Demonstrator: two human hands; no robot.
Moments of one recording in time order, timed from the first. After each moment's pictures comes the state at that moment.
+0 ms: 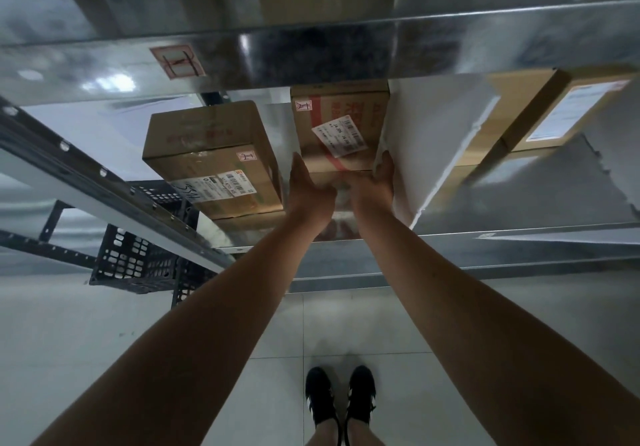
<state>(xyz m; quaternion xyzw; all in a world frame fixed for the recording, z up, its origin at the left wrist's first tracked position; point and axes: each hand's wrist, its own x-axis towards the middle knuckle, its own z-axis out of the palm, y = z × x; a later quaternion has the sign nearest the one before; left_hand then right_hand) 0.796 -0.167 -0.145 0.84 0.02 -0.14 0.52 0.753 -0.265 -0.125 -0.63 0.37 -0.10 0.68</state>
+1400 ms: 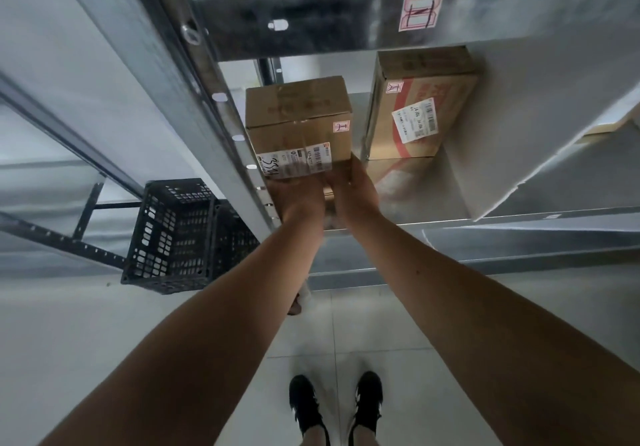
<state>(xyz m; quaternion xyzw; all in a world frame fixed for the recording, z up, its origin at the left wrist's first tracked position) 0.797 -0.030 -0.096 0.69 0.27 -0.08 0.67 0.777 -0.103 -0.125 -0.74 0.28 -0.06 0.61</state>
